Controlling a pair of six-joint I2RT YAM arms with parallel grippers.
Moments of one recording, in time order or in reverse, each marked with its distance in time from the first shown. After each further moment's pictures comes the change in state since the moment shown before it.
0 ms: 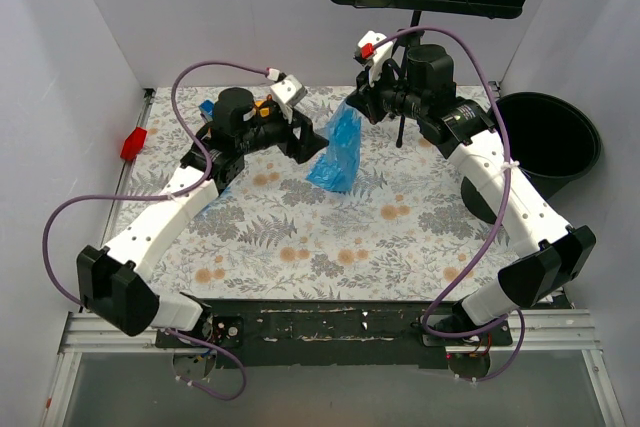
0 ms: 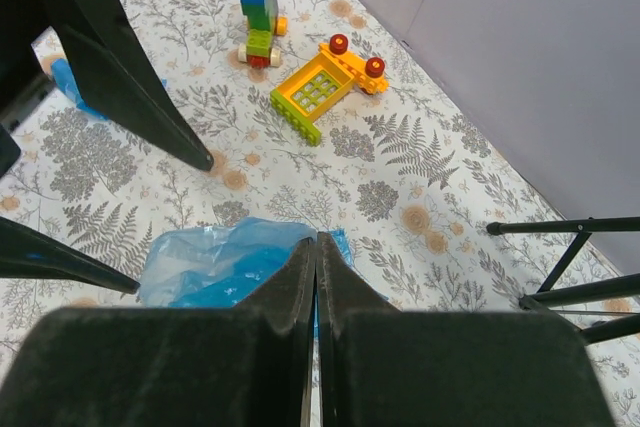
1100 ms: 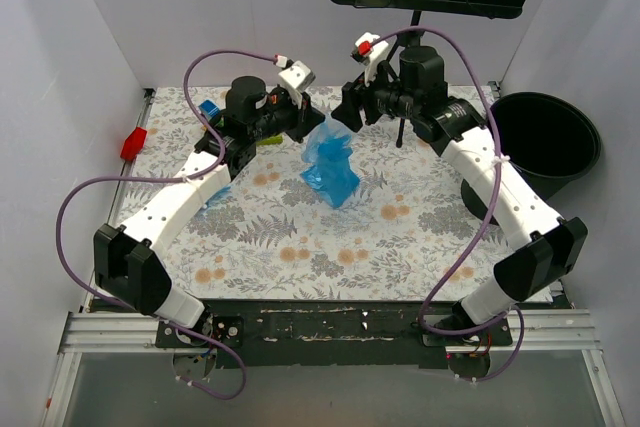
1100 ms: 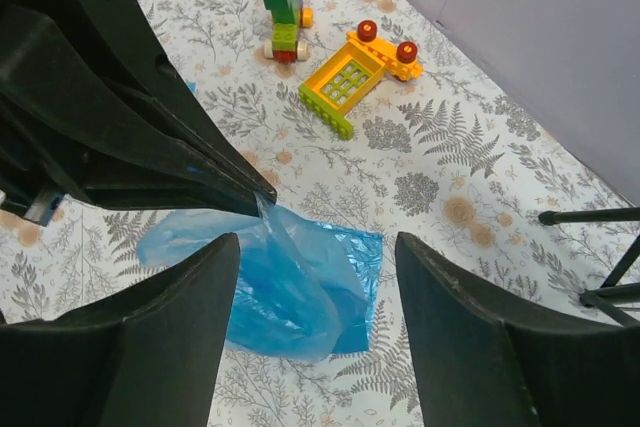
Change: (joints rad) left arm -0.011 0.100 0.098 0.072 -0.088 0.009; right arm 0.000 0.024 -0.011 0.014 -0.027 0.097
